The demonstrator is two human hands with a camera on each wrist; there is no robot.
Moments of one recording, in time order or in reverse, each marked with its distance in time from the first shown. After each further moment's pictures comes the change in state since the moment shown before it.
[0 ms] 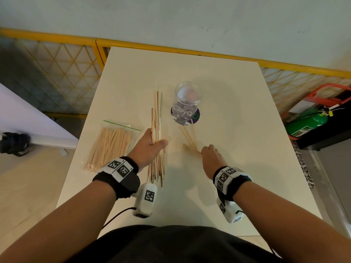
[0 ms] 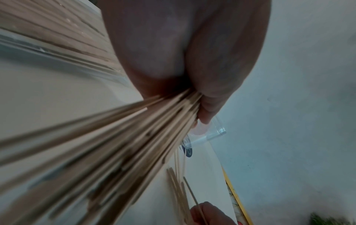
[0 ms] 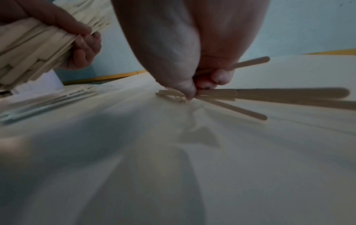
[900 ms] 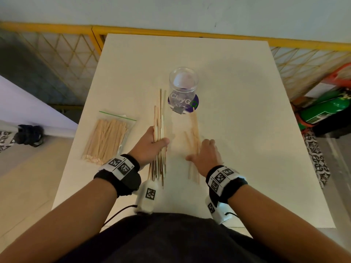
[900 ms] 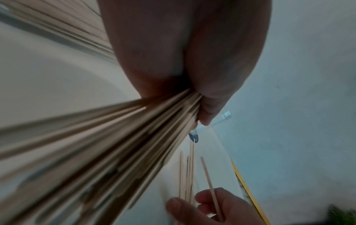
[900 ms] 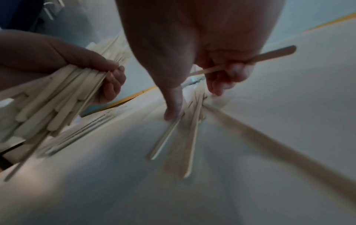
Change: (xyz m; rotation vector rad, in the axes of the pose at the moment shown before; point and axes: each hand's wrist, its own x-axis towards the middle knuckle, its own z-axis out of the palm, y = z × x) left_hand -0.006 -0.002 0.034 0.020 -0.028 -0.096; right_hand -0.016 -0.005 0.003 0.439 -0.018 0.209
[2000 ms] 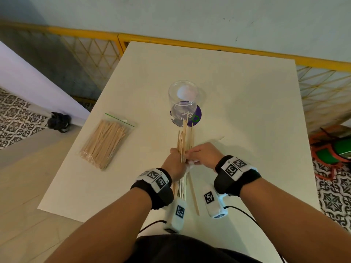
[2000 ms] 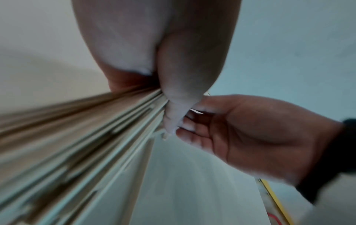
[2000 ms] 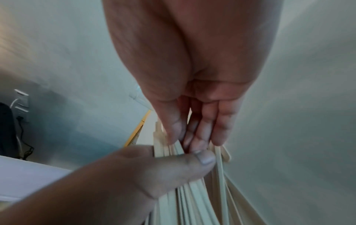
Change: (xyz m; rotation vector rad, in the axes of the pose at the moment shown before) left_hand 0.051 -0.004 0.117 0.189 0.103 -0.322; right_hand 0.072 0.017 -0.064 0.523 -0.557 -0.186
